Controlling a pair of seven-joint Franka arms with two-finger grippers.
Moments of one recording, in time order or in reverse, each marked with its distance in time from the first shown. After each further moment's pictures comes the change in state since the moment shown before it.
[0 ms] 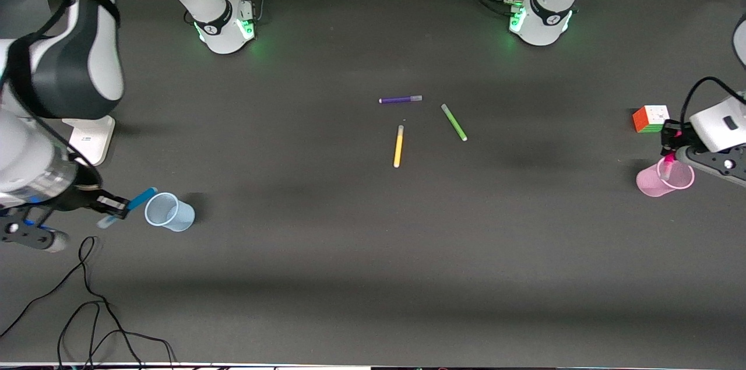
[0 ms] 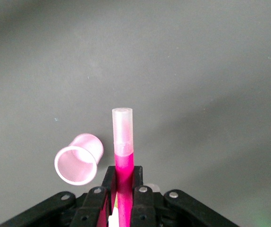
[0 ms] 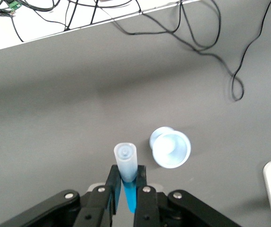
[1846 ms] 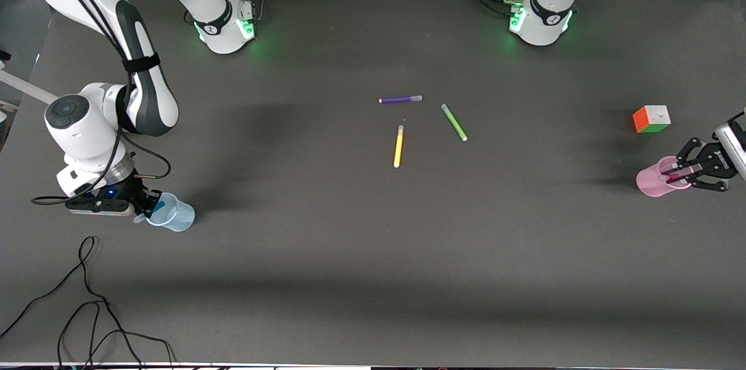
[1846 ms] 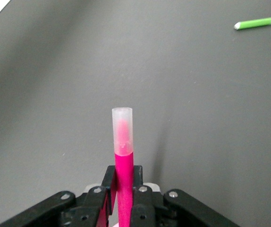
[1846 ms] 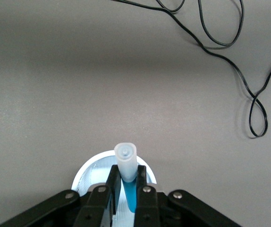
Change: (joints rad) left arm 0.392 0.307 -0.001 -0.045 -0.657 0.084 1.497; right arm 0.009 -0.103 -0.049 -0.896 -0.033 1.037 -0.297
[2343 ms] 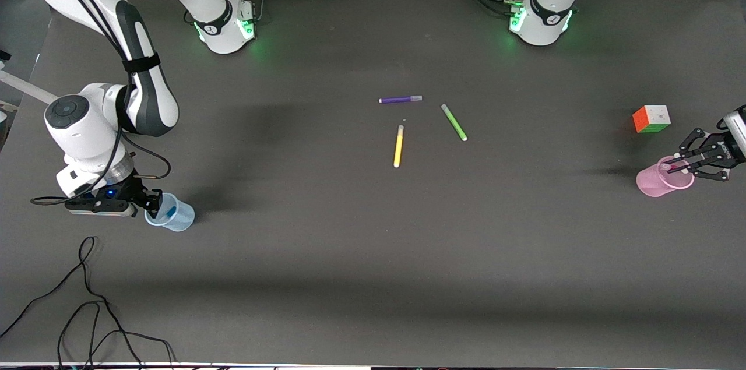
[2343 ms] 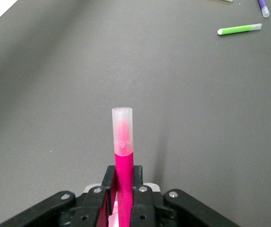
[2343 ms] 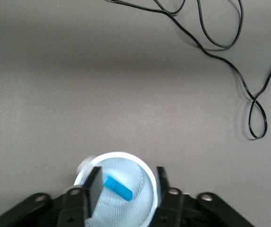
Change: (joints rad) left arm 0.073 0.025 -0.002 0.002 -0.026 -0.063 0.090; right arm 0.000 0.001 0.000 0.006 0.000 0.004 0.000
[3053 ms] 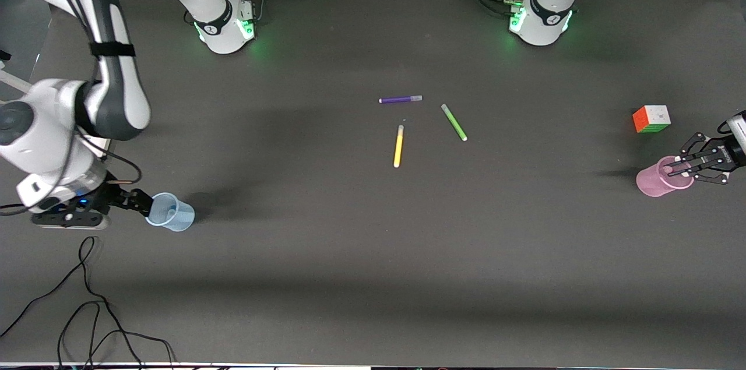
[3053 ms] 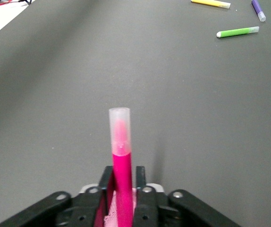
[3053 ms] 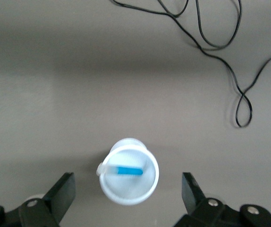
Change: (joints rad) left arm 0.037 0.089 -0.003 0.082 -0.031 -0.053 0.061; right arm 0.000 -0.035 -0.003 0.343 0.014 -0.576 0.000
